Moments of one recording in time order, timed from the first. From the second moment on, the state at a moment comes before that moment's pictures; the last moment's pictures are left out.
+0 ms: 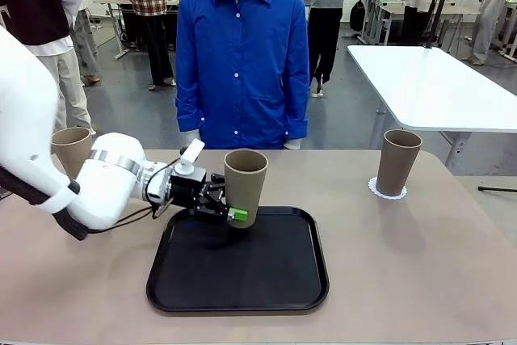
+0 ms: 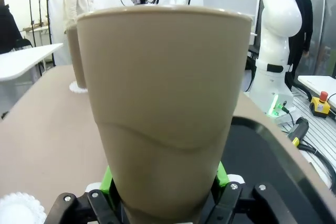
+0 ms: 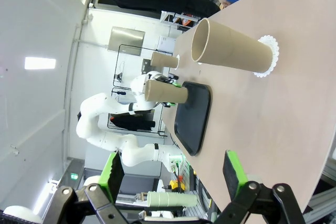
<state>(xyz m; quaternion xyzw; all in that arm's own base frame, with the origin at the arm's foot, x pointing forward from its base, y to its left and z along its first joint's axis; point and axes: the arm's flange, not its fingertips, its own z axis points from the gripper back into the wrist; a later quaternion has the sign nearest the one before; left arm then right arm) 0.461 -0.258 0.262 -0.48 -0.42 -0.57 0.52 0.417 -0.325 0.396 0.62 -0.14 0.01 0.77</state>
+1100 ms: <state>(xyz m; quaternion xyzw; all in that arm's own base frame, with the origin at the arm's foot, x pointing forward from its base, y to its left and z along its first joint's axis) 0.526 -0.257 0.343 -0.45 -0.46 -0.55 0.54 0.417 -0.325 0.396 0.62 -0.14 0.01 0.77</state>
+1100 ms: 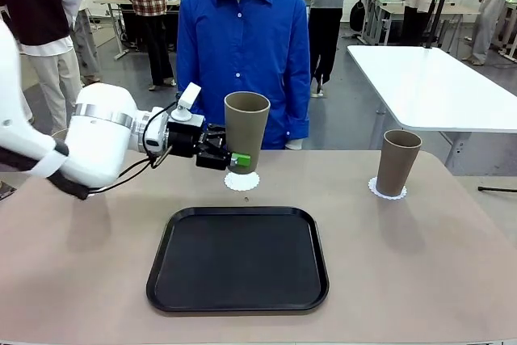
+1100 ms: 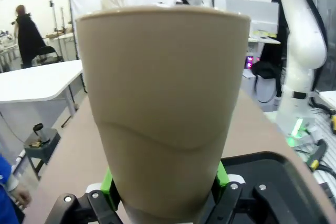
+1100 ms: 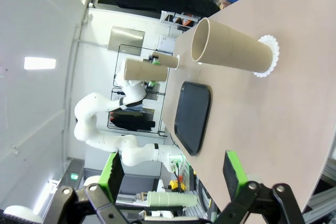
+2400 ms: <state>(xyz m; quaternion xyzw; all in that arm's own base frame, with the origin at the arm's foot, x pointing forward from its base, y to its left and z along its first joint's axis) 0.631 -0.253 0.236 -0.46 -0.44 -0.52 0.56 0.417 -0.325 0.396 0.62 -0.14 0.01 0.77</state>
